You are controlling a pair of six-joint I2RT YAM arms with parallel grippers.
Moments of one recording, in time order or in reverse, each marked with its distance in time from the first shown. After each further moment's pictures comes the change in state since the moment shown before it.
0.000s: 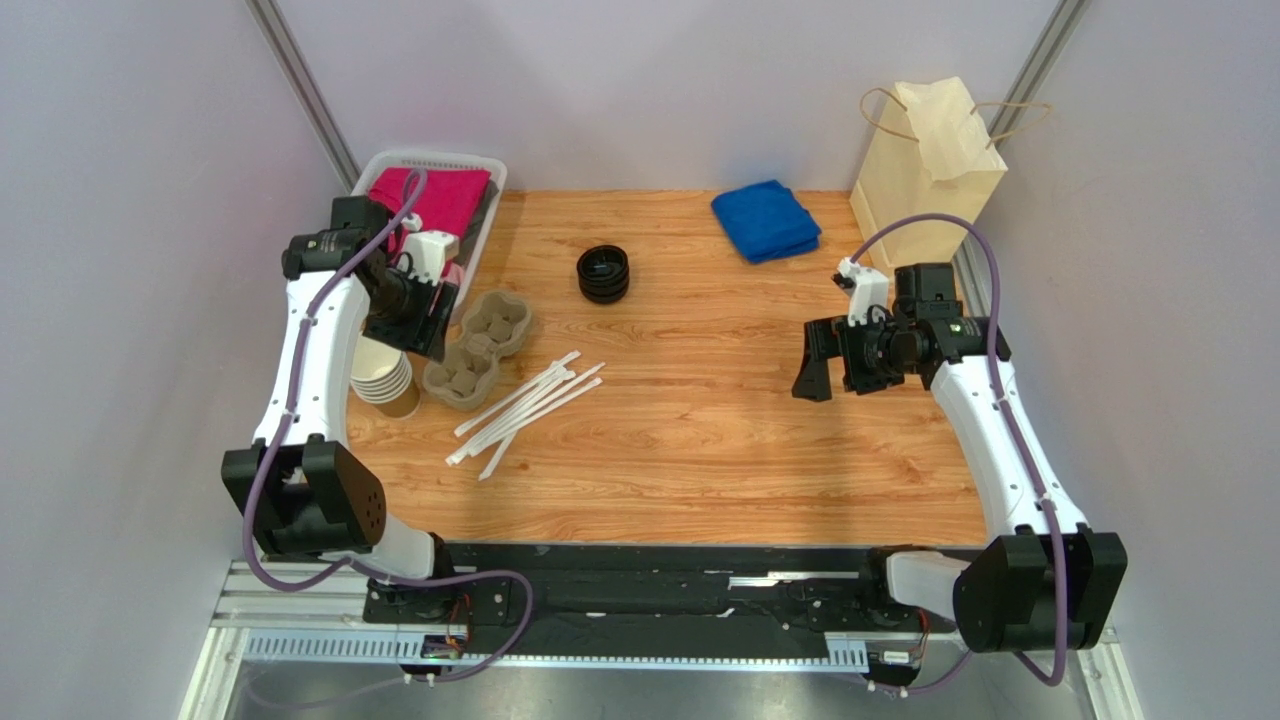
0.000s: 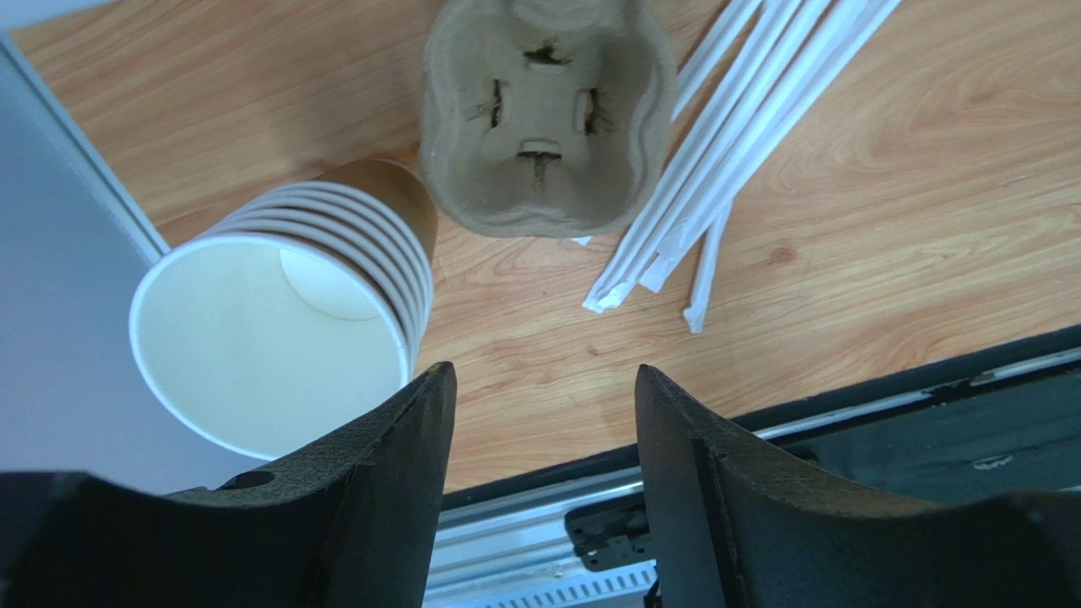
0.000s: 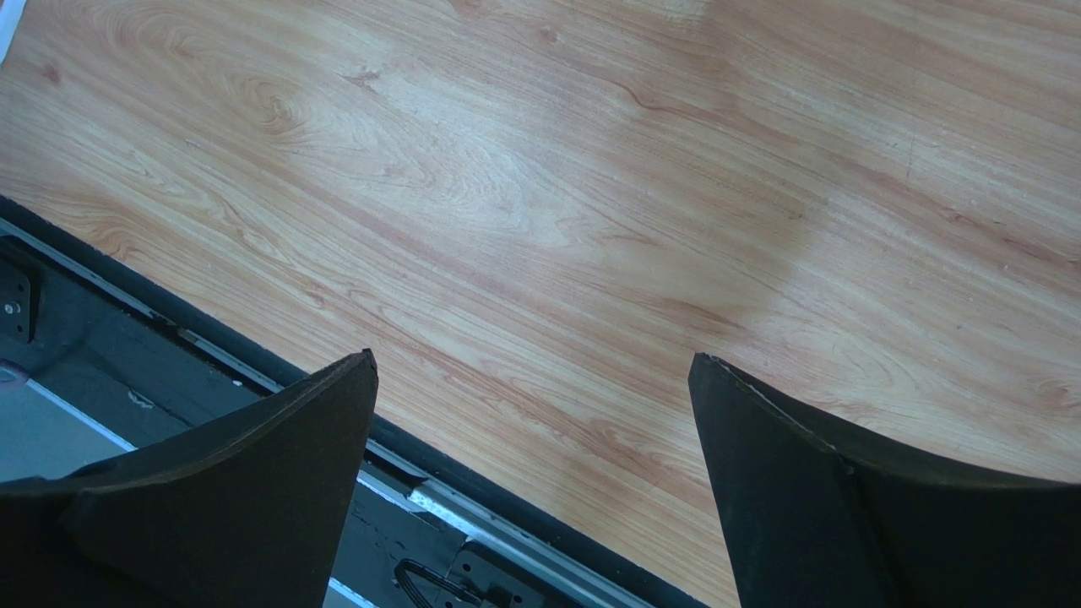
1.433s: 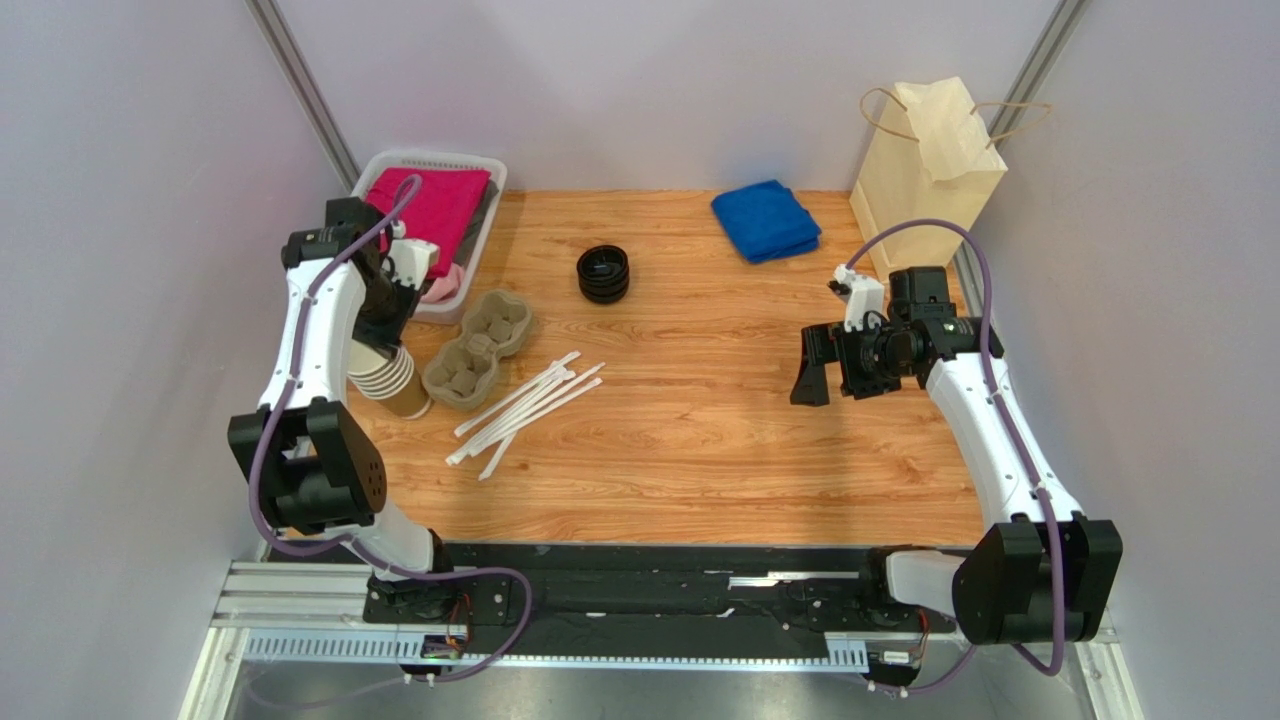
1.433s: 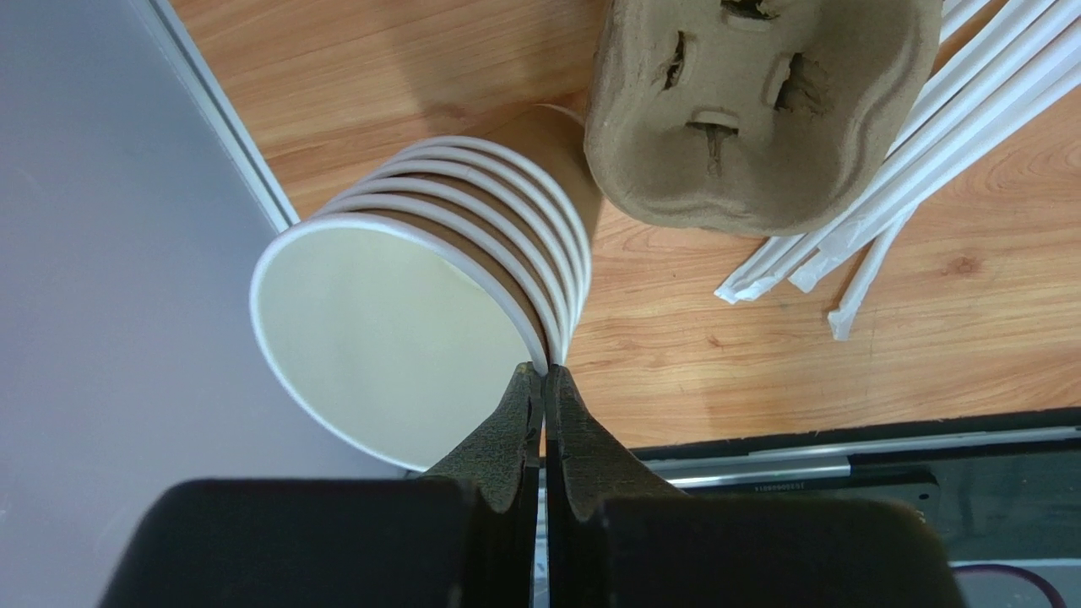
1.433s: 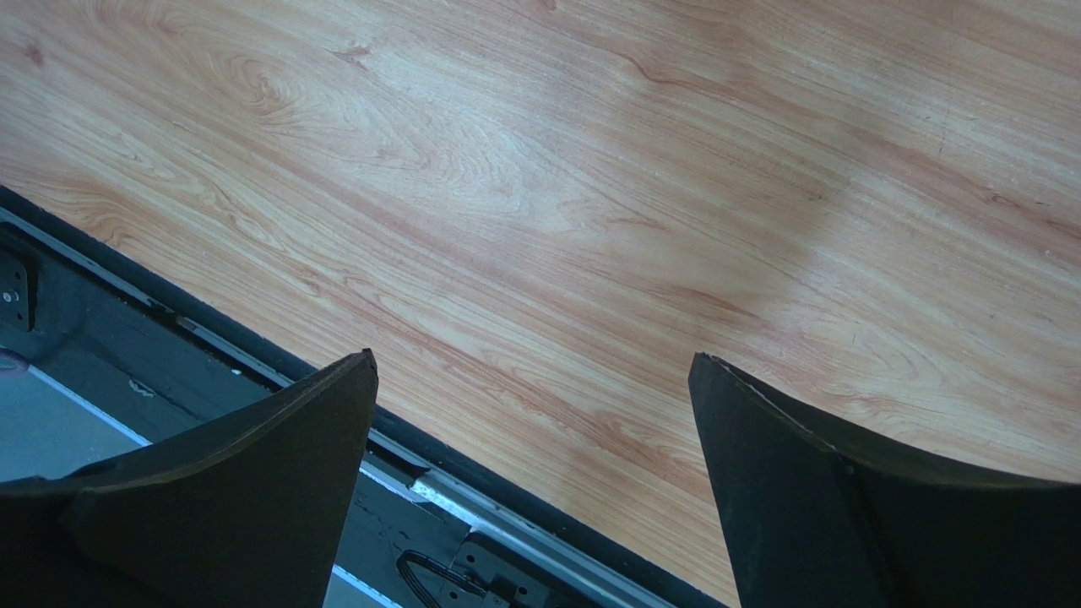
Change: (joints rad) left arm 0.071 0.106 -0.016 0.061 -0.193 0.060; right arm 0.001 0.025 -0.026 0.000 -0.002 0.000
